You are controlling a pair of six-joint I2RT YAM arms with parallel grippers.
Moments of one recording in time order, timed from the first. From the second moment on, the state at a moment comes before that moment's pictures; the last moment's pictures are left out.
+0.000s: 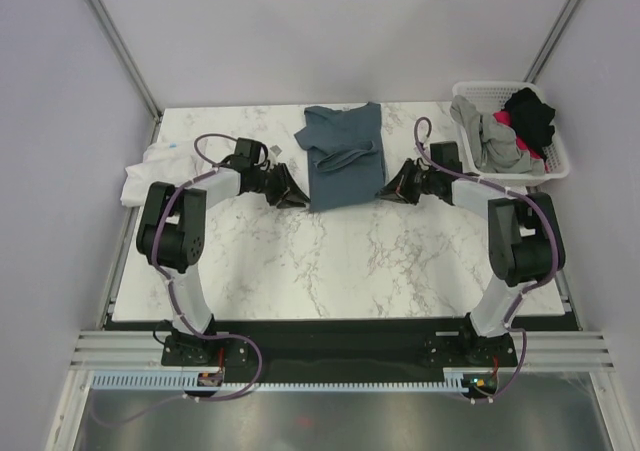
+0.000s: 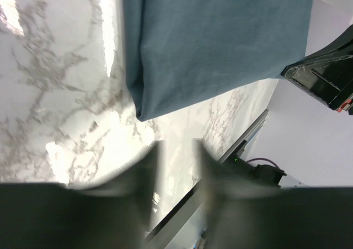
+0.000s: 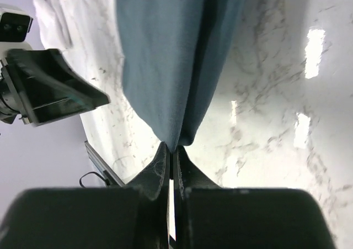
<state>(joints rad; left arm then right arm) -0.23 1.96 1.22 -0.26 0.72 -0.66 0.14 1.83 1.05 -0.06 -0.67 0.71</state>
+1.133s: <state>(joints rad) -0.33 2.05 1.23 -0.23 0.74 -0.69 0.14 1.78 0.91 -0.04 -0.65 0.70</state>
